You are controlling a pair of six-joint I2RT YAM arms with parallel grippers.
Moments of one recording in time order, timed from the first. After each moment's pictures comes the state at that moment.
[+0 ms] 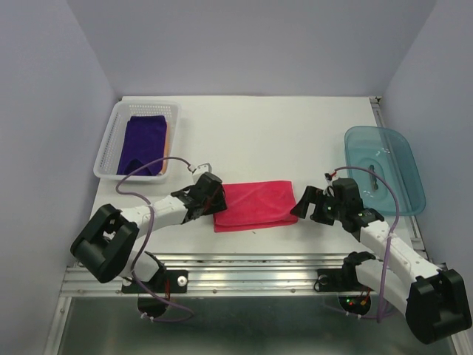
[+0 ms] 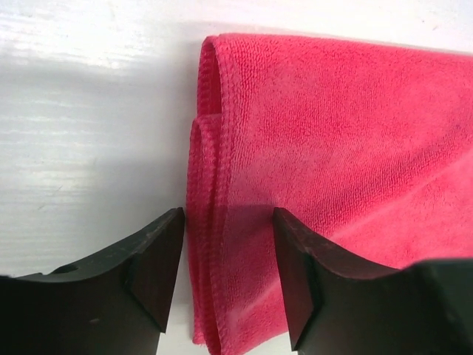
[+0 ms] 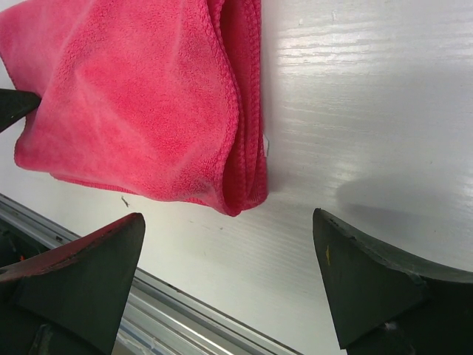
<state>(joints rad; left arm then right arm) -0.69 1.37 0.60 -0.16 -0.22 -0.83 0.28 0.90 0.39 -0.28 -0.34 0.57</state>
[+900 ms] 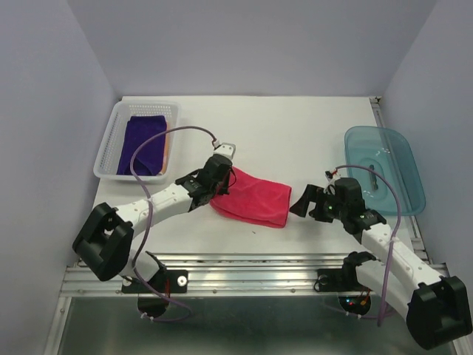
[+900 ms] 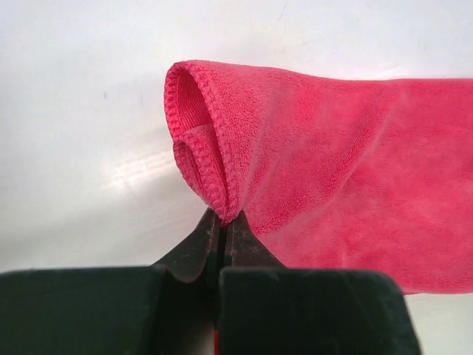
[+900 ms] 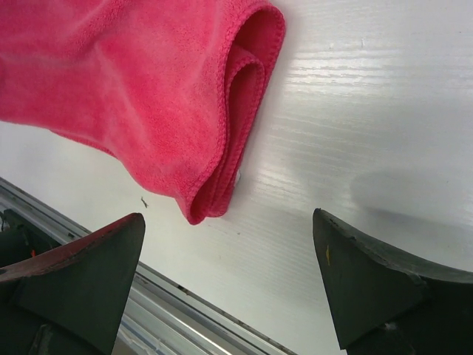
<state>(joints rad) -0.74 1.40 0.84 -0.22 -0.32 -0.36 0.28 0.86 0.39 -0.26 -0.36 0.56</state>
